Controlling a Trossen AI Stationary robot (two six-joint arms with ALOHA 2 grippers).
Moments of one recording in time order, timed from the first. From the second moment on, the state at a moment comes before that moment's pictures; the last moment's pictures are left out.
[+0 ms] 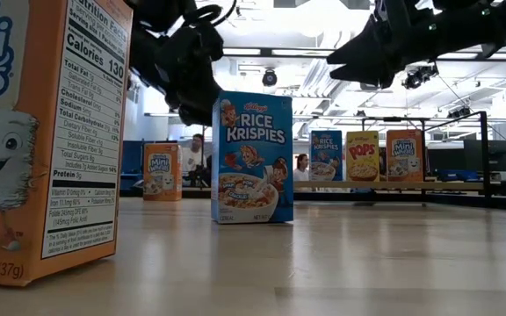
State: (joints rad) left arm 0.00 1.51 0.73 0.21 -0.01 -0.14; right arm -0.02 0.99 0.44 0.41 0.27 0.08
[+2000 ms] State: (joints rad) left arm -0.04 1.53 0.74 0.29 0.04 -0.13; right arm 0.06 1.67 1.19 -0.34 0.02 0.11
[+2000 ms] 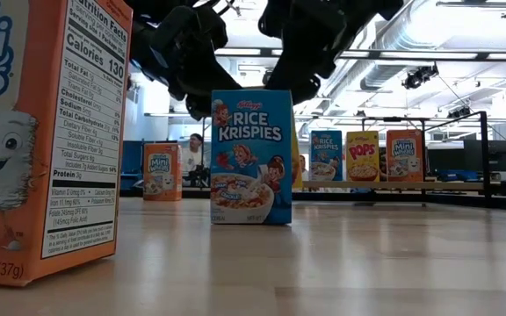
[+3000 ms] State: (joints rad) left arm -0.04 1.31 0.70 0.25 0.01 -0.10; right arm 0.04 1.62 1.19 -0.33 -0.09 0.08
